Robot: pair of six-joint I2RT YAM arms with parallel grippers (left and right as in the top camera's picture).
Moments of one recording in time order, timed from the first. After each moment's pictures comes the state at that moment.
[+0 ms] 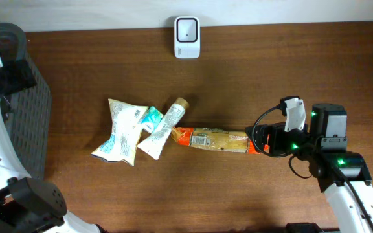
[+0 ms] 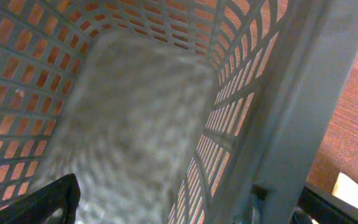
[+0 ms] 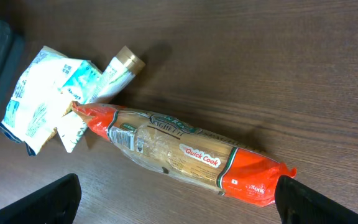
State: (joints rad) left arm 0.45 1.82 1.95 -1.14 -0.10 0.07; right arm -0.03 1.02 0.83 -0.67 -0.50 0.07
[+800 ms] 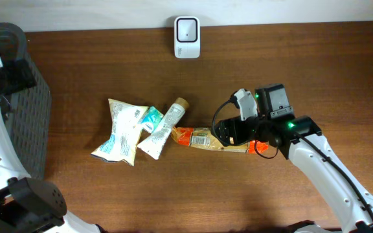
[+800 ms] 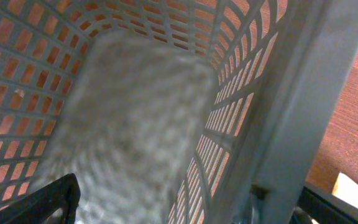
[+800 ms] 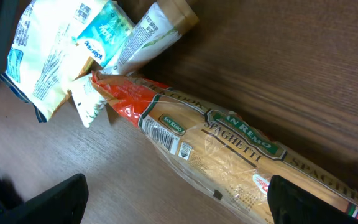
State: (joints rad) left arm 0.45 1.82 1.95 -1.14 -0.10 0.07; right arm 0.27 1.39 0.97 -0.60 -0.47 0.11
